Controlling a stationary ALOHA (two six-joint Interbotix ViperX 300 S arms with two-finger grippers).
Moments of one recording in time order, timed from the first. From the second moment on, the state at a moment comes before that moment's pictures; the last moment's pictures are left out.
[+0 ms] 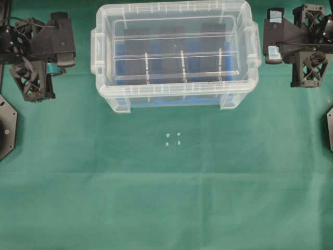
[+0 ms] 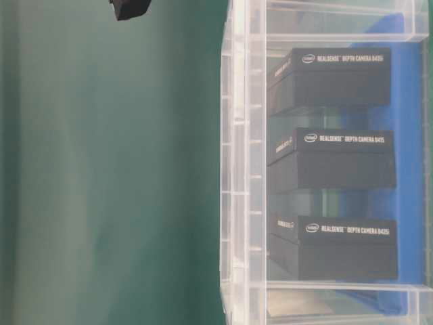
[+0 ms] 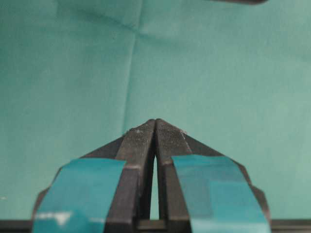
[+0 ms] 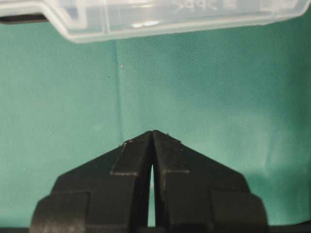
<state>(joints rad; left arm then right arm) 0.42 -0.52 0.83 0.04 0.84 0.26 -0.47 -0.44 0.78 -0.15 0.84 -0.23</state>
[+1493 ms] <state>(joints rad) 0.46 -0.26 0.61 0.04 0.84 0.39 -0.45 -0.28 0.67 -0.15 0.74 -0.24</state>
